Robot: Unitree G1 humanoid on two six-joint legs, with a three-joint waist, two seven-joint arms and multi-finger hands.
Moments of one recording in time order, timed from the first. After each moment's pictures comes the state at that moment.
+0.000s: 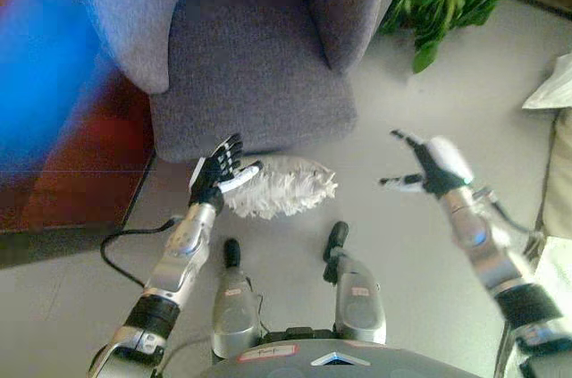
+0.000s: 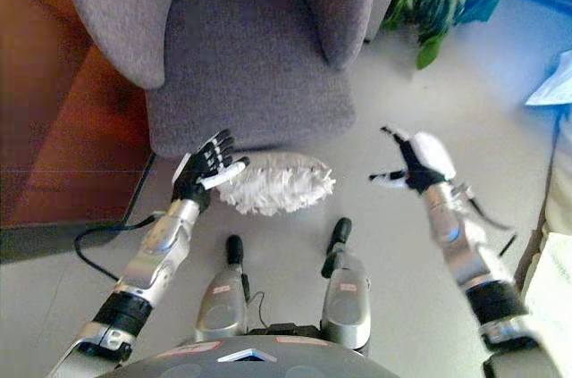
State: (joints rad) left arm -0.13 0.36 -0.27 0.27 -0.41 -0.13 0.11; right arm -0.18 -0.77 0.20 0.26 -0.51 -0.04 -0.15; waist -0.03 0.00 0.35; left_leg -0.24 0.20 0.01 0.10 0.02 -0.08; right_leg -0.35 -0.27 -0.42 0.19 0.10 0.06
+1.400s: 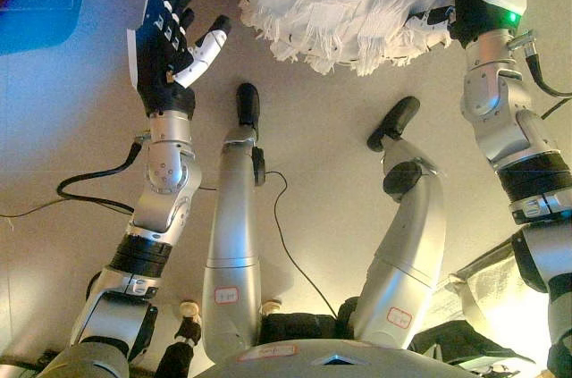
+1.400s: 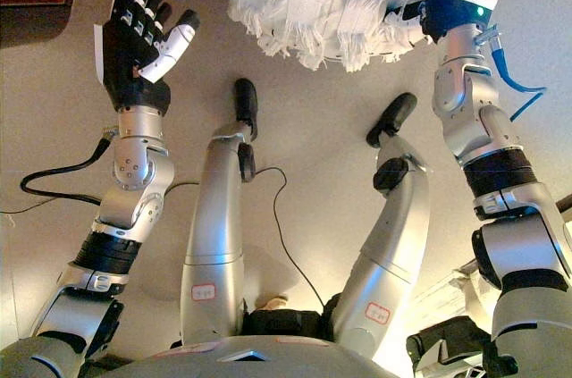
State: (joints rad) left arm -0.38 0.46 -0.20 0.06 -0.44 -0.29 0.39; right arm -0.87 -0.74 0.39 0.49 -0.36 0.01 -0.34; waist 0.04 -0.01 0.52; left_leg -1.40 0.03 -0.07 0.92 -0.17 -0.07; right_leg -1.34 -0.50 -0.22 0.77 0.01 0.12
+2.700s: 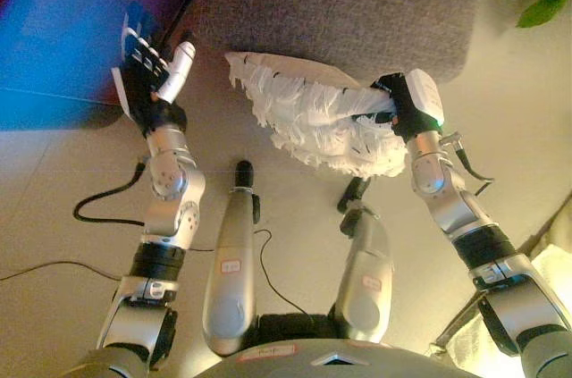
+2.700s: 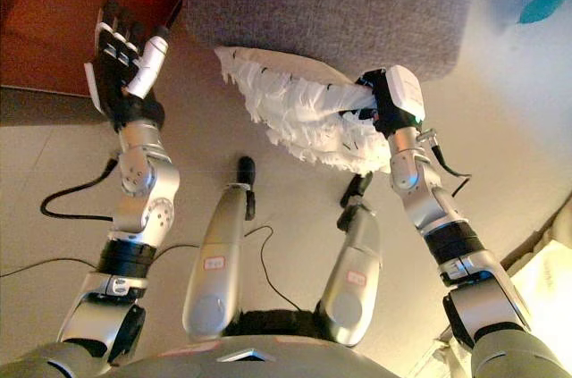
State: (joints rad) left arm -0.35 0.33 -0.07 0.14 -0.49 -0.30 0.45; right arm -0.39 -0.55 0.32 0.29 -0.32 0.00 -0.29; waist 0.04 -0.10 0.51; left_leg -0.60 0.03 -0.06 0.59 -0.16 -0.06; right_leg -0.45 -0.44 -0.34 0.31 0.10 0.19
